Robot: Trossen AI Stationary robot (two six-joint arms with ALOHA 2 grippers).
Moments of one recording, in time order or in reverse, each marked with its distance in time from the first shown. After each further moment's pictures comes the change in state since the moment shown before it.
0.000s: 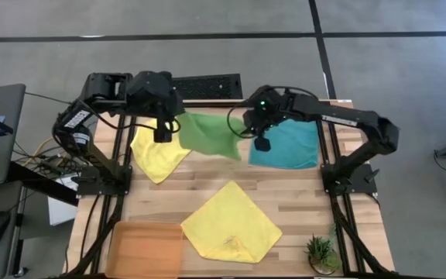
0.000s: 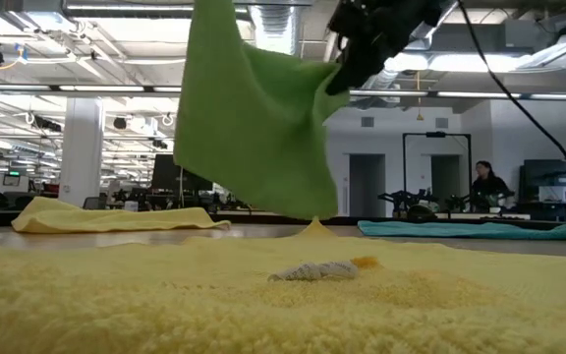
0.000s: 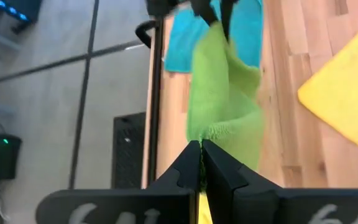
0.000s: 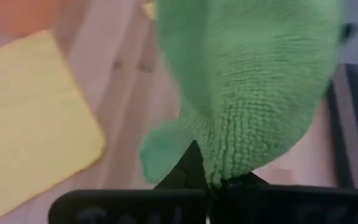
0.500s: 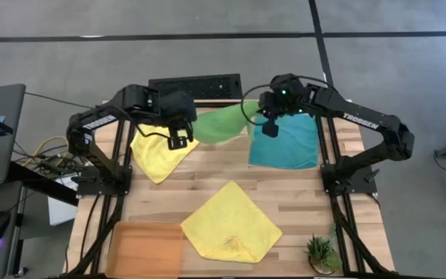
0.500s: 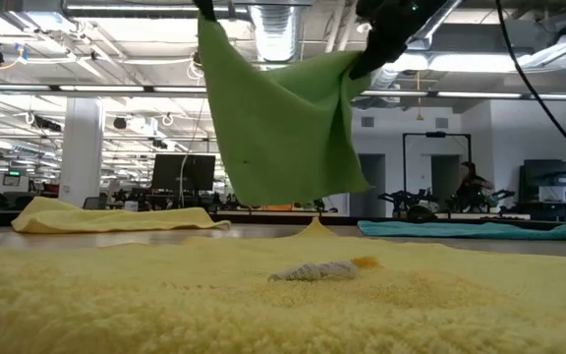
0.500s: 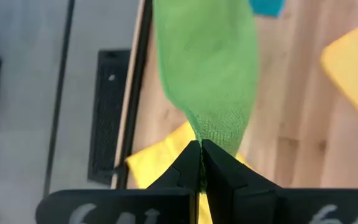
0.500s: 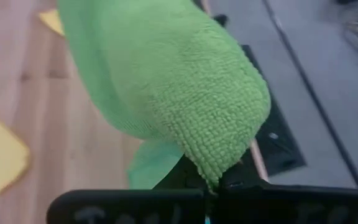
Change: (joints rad) left arm 0.011 0.017 -0.267 0.011 -0.092 -0.225; right arm -0.073 -0.156 0.000 -0.041 0.275 0.097
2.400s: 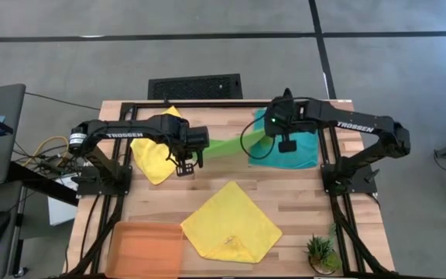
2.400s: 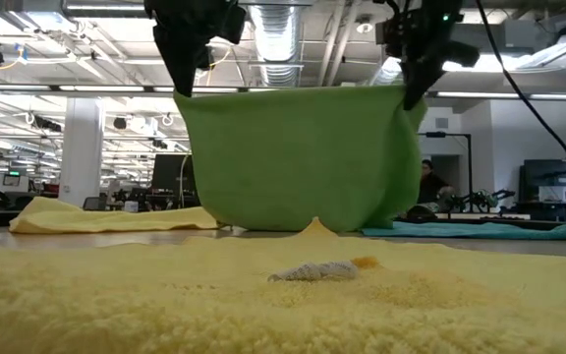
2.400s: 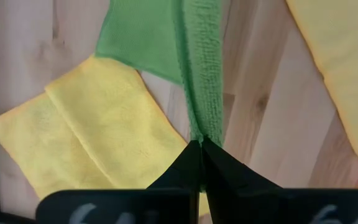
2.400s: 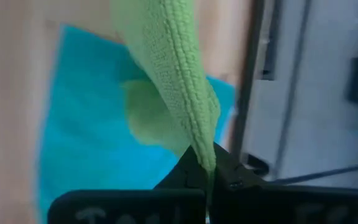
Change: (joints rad) left arm -0.057 0.005 -0.505 0.173 0.265 -0.193; right arm 0.173 0.039 0.000 -0.449 0.410 -0.162
